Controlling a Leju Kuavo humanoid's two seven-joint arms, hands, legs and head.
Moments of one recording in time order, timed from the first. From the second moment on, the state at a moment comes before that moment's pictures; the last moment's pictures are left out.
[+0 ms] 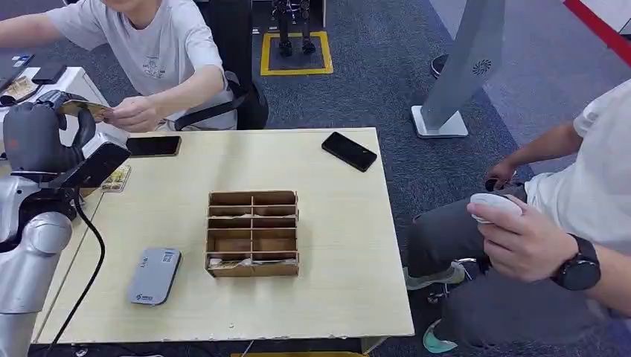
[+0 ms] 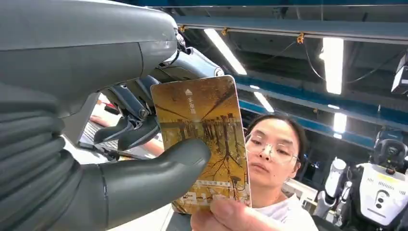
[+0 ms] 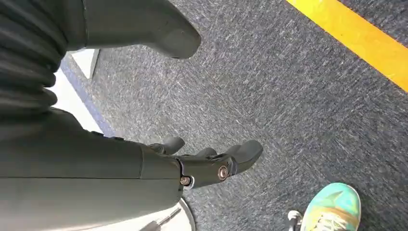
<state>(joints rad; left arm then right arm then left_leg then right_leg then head) -0.58 0.38 -0.22 -1.40 -0.72 0.33 -0.04 0.03 -0.07 -0.75 -0.19 1.54 -0.13 -0.30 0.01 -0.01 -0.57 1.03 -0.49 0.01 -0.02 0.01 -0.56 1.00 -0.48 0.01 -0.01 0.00</state>
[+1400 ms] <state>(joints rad) -0.42 0.45 -0.20 -1.61 -0.32 0.14 -0.09 0.00 -0.11 -0.74 -0.01 1.51 -0.25 -0.31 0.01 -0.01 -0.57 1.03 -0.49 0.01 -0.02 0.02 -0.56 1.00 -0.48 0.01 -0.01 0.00</state>
